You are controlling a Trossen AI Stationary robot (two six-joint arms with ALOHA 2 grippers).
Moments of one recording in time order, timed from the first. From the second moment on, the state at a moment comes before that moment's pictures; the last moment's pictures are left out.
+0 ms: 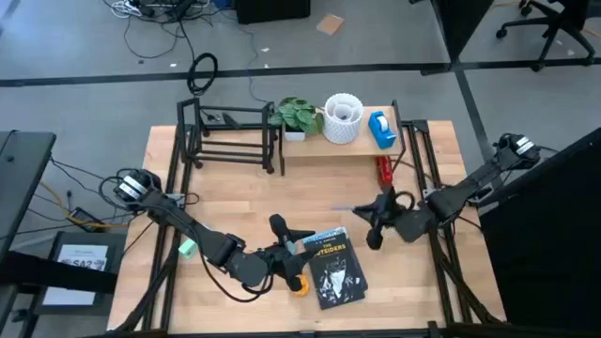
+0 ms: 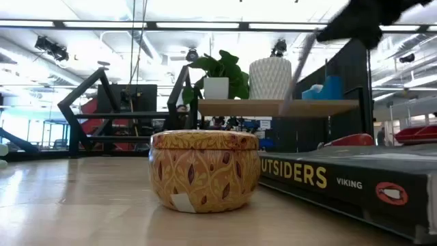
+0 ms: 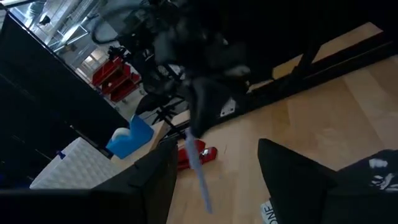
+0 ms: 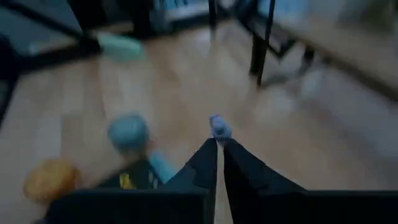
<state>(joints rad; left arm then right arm) -0.58 1.71 1.24 0.28 -0.96 0.43 0.54 1.03 0.68 -0.17 0.82 0.51</state>
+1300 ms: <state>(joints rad) -0.32 1.83 1.24 -0.20 -0.48 0.05 0.57 1.79 0.56 -0.04 0.95 1.12</state>
